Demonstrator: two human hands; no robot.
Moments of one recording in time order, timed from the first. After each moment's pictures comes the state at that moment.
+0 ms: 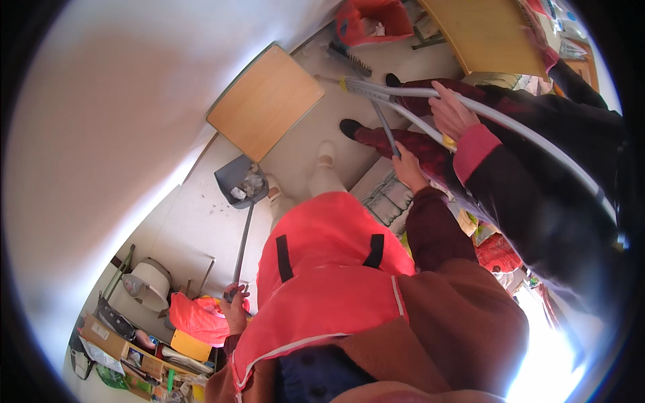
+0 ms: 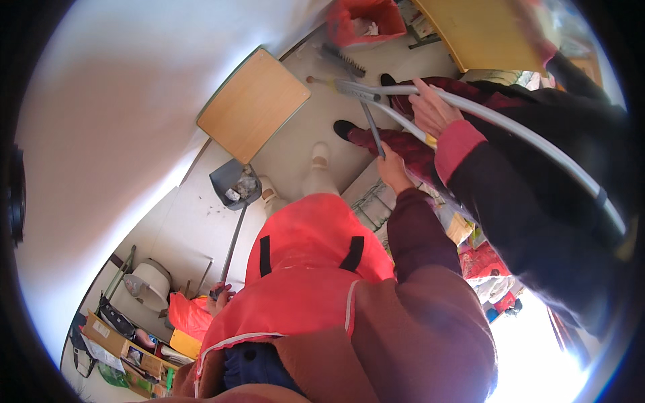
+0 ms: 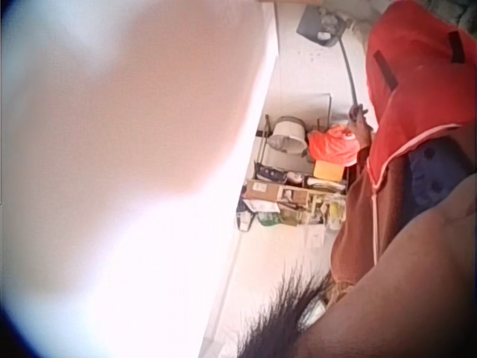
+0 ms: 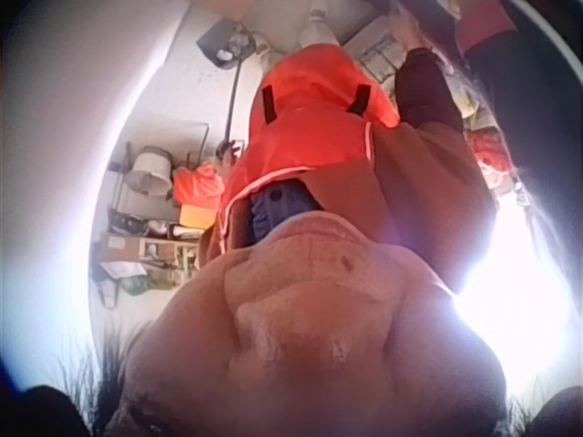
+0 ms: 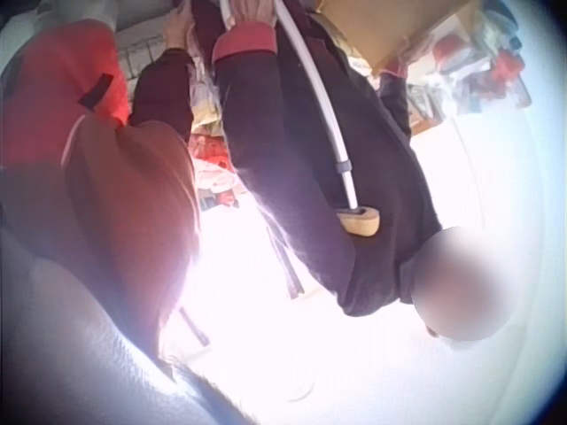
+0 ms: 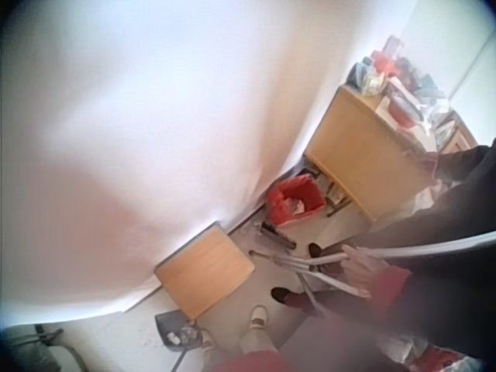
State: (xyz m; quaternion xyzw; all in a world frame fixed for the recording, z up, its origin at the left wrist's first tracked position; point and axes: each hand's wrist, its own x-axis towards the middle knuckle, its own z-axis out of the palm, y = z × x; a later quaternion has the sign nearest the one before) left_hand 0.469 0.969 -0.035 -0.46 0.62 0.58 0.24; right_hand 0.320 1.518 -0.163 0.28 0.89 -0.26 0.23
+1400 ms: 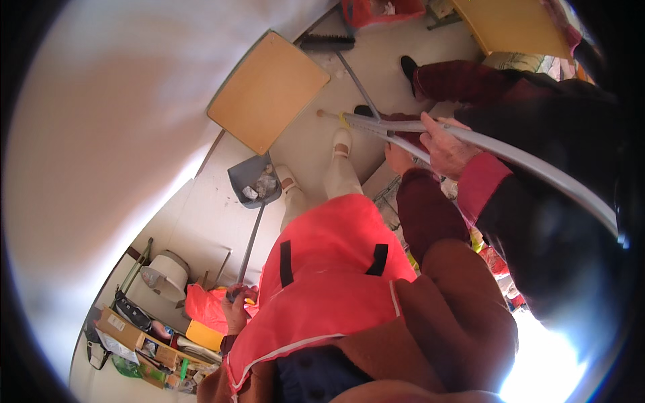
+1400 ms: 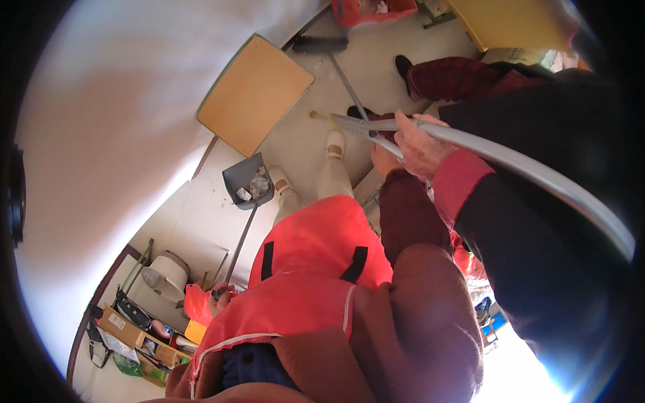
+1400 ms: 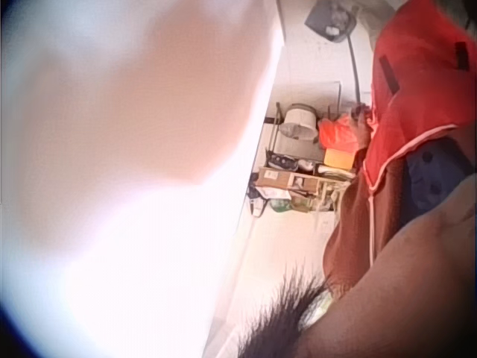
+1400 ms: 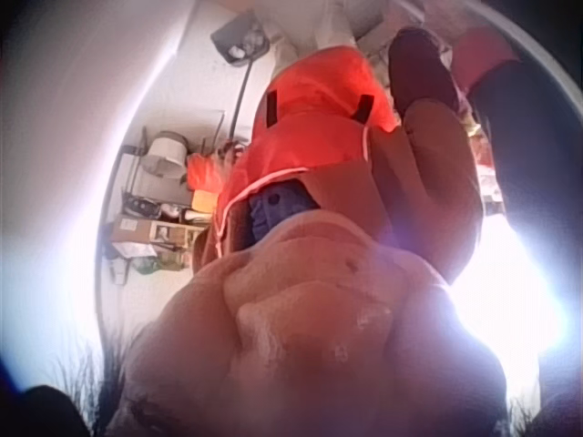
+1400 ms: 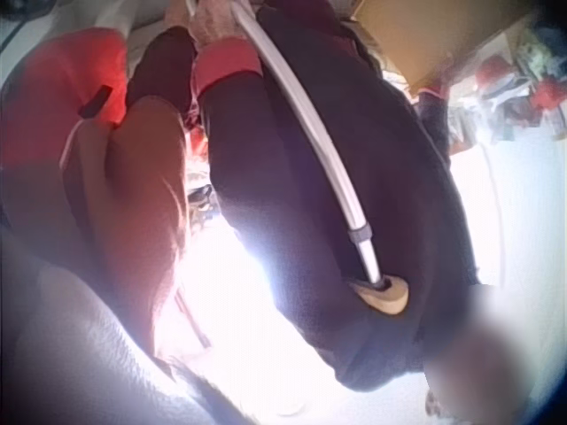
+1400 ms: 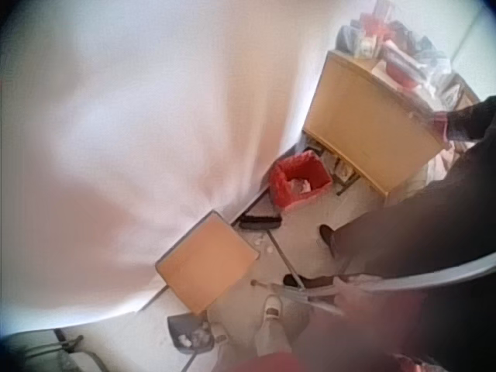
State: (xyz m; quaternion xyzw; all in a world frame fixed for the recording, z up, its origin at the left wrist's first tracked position) left_hand 0.450 0.970 -0.017 -0.43 0.67 0.53 0.29; right_hand 0.355 1.512 -0.299 0.15 0.95 -0.18 0.20
